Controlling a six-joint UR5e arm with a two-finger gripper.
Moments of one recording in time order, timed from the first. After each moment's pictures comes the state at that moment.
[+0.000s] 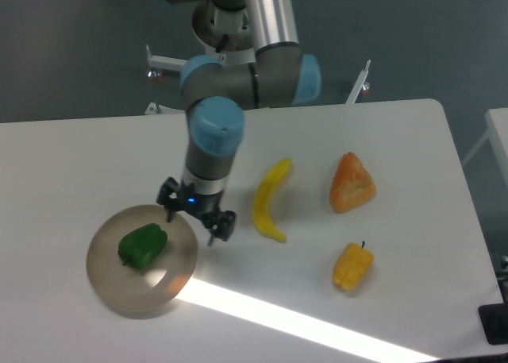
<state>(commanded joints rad) 1.95 -2.02 -1.56 -0.95 1.31 0.61</state>
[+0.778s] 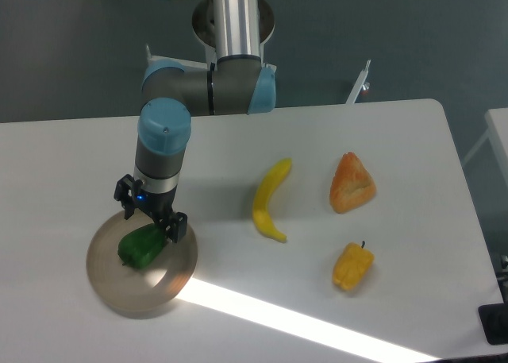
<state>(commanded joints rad) 1.90 -2.06 -1.56 -0.92 1.31 0.68</state>
